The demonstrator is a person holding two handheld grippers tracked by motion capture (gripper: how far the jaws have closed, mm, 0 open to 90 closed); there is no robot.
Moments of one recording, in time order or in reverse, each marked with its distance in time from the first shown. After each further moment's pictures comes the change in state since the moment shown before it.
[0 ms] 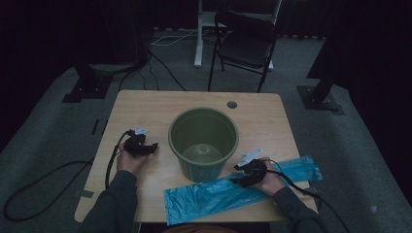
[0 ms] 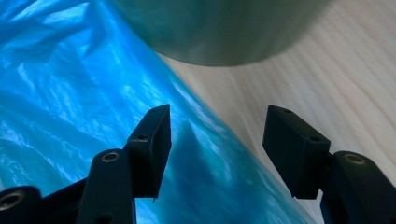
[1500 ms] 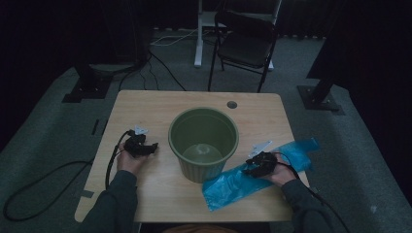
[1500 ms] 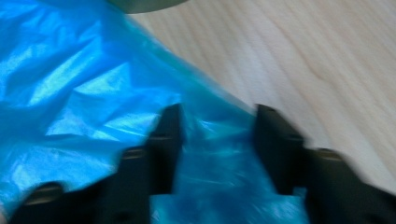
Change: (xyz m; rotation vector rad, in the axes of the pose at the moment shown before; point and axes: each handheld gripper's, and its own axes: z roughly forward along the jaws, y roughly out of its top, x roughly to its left) left arm 0.000 0.000 0.001 -0.003 0.000 -0.001; right arm -0.044 -0.022 -0.015 0.079 -0.071 0.072
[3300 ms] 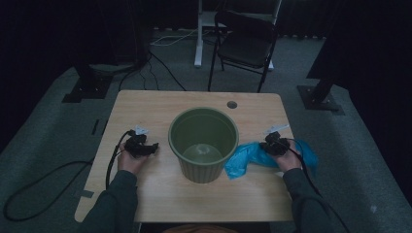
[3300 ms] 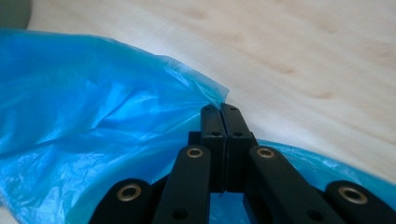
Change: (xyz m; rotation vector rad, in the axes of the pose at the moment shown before) left arm -0.001 0.000 0.001 -0.003 -0.004 0.004; right arm -0.060 0.000 -0.027 -0.054 -0.324 0.348
